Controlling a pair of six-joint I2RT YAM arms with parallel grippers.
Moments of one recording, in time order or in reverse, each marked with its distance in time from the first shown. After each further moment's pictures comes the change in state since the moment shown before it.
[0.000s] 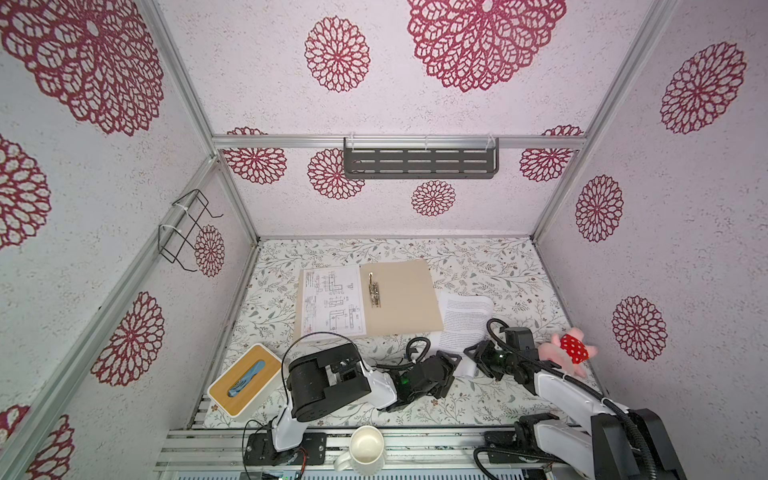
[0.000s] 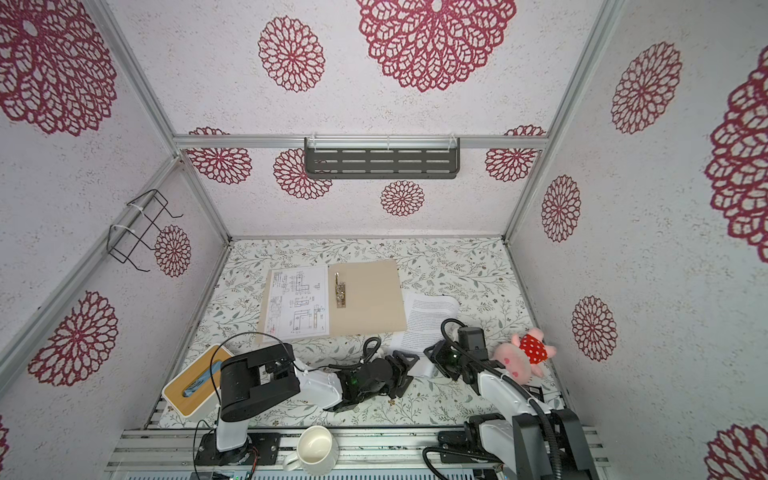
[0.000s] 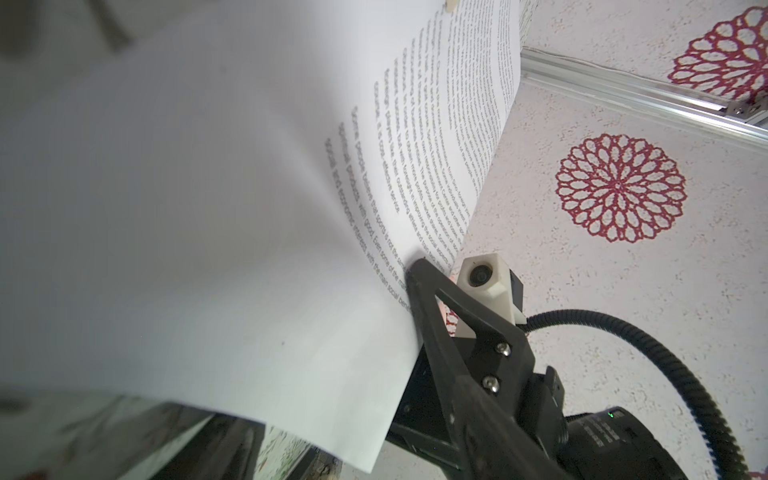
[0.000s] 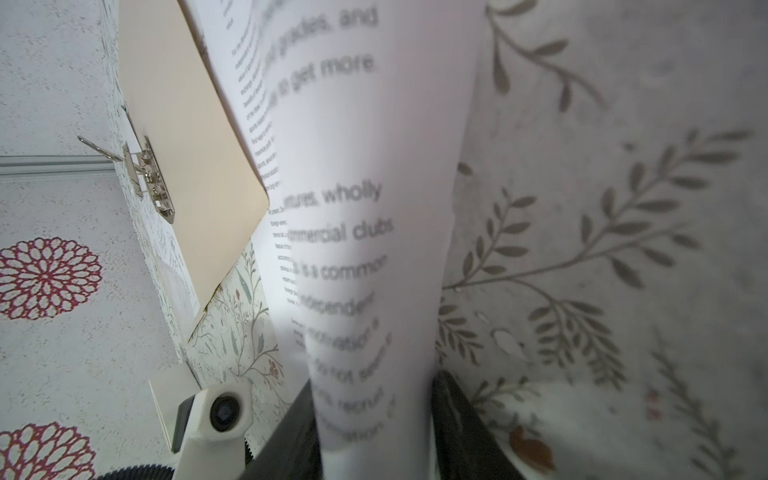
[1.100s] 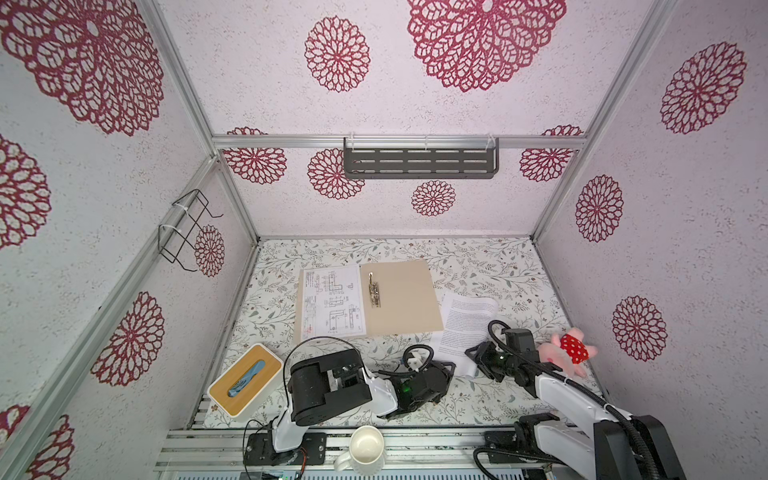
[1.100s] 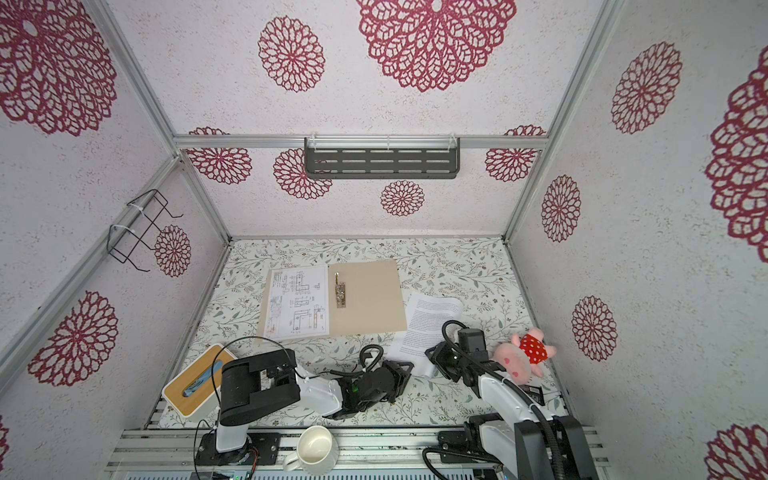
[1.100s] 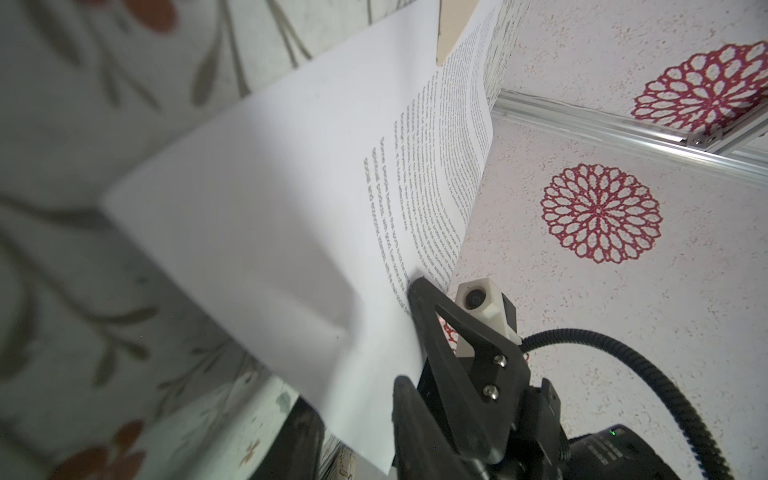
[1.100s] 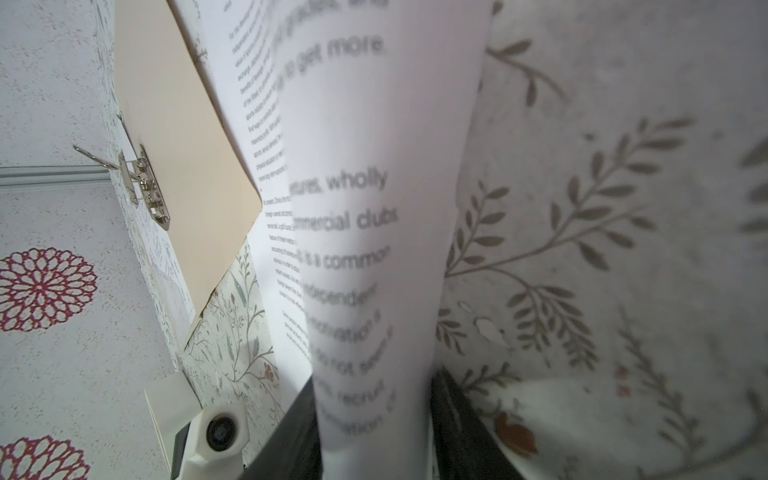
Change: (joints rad) left arm -0.049 0.000 -0.017 -0.006 -0.151 -0.018; right arm 0.003 -0.029 -0.010 -0.019 0.025 0.018
